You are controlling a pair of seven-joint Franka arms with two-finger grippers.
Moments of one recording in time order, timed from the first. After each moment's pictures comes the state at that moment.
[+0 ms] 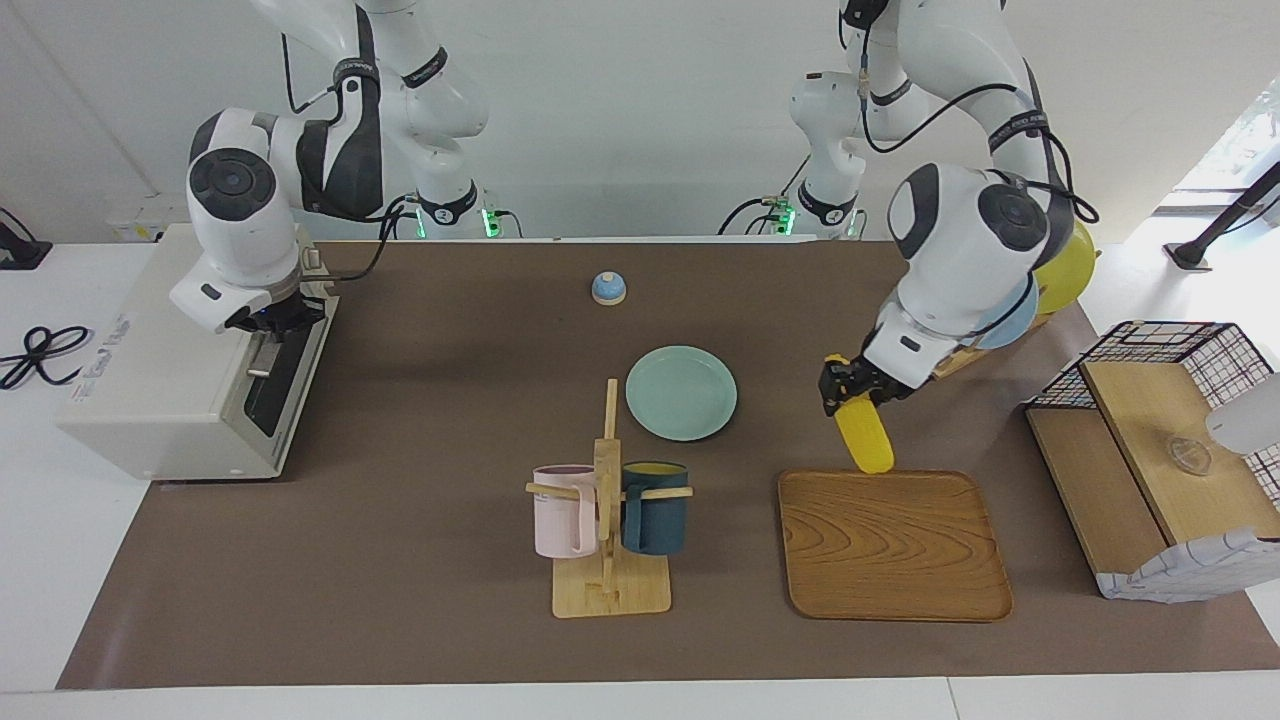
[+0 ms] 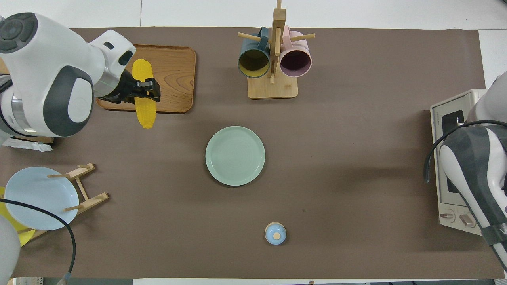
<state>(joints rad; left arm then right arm) -0.27 0.33 0.06 -1.59 -0.18 1.95 -0.20 -0.22 0.03 0.16 -1.94 -0.37 1.77 -0.15</state>
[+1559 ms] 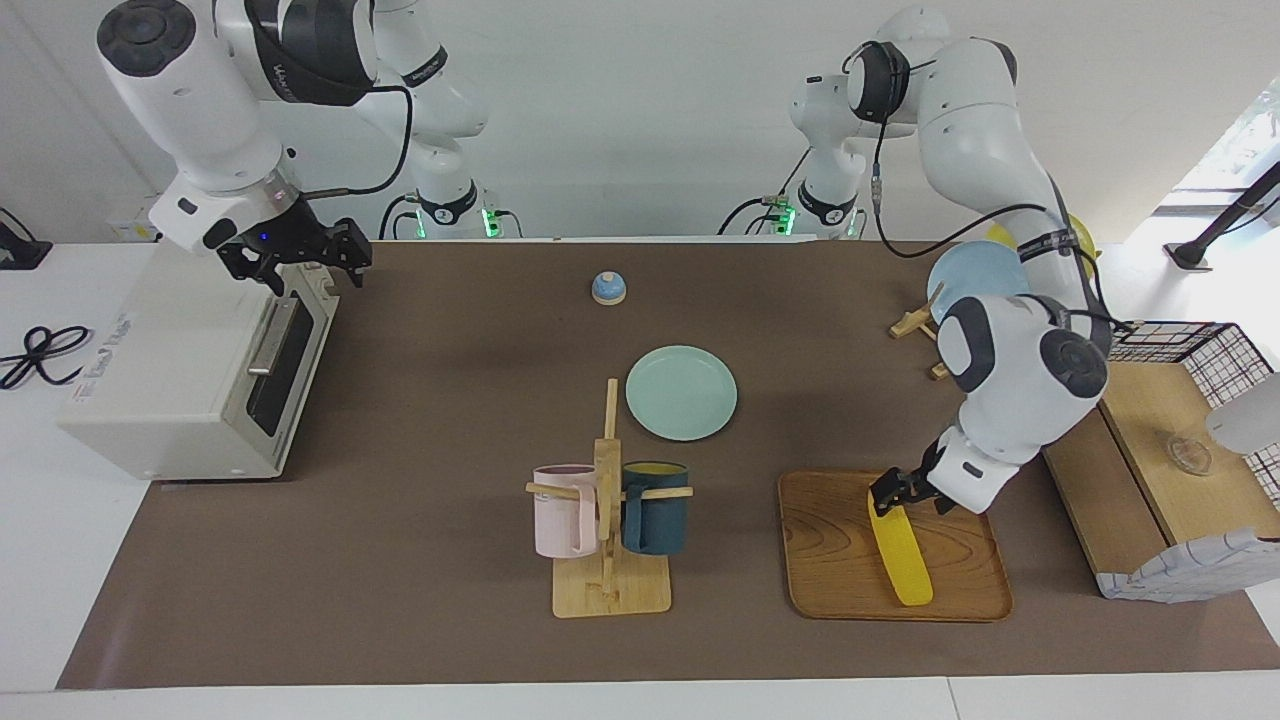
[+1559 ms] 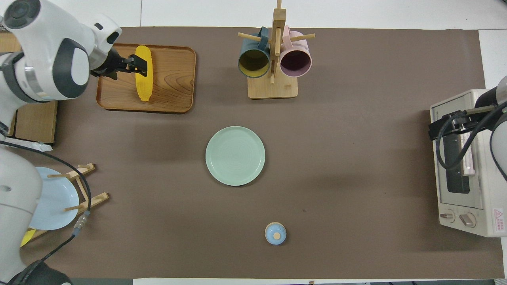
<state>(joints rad) -0.18 0.57 0.09 -1.33 -0.18 1.95 -0.04 -0.18 0.02 0.19 -1.63 -0.05 1.52 -0.11</state>
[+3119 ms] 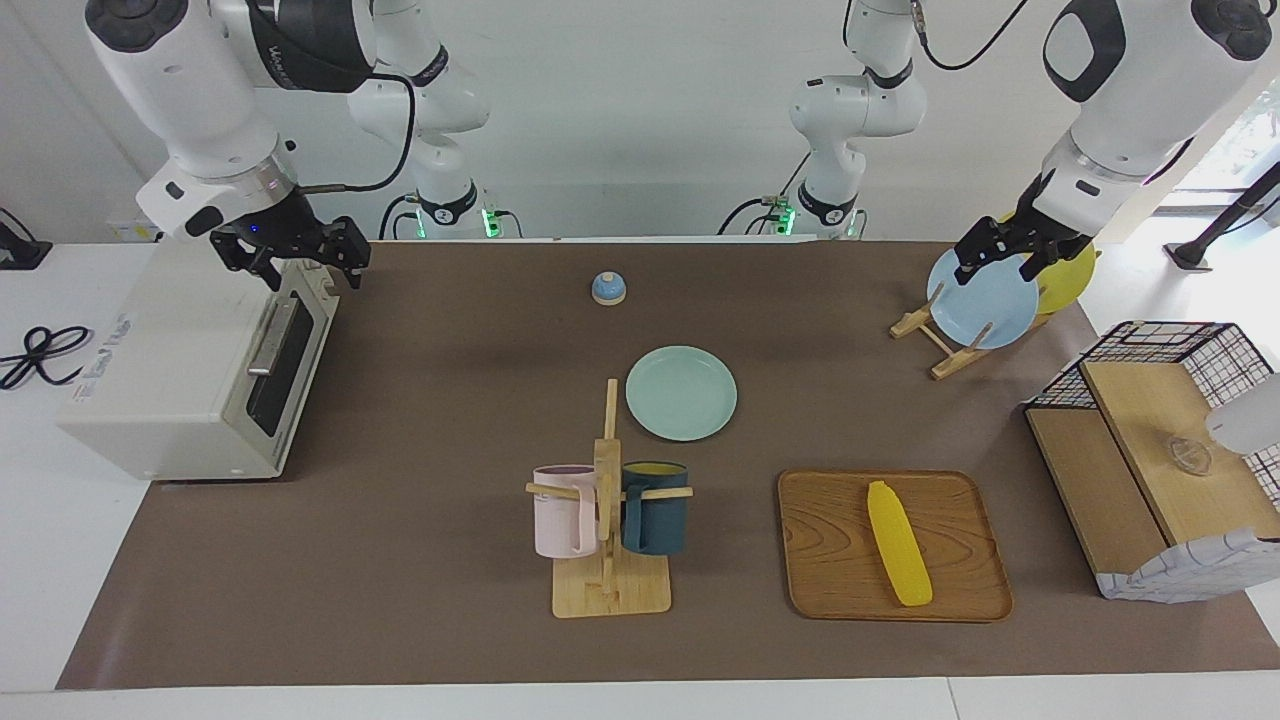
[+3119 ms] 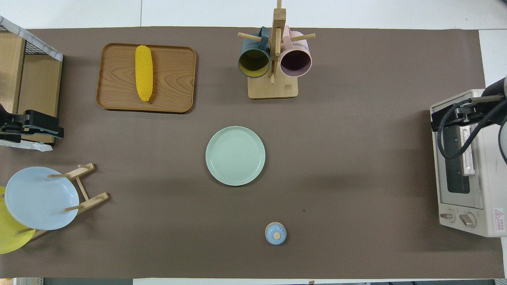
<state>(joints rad) -0.08 -0.04 0.06 -1.68 -0.04 1.56 -0.04 0.05 0.03 -0.04 -1.57 -0.04 1.50 -0.03</state>
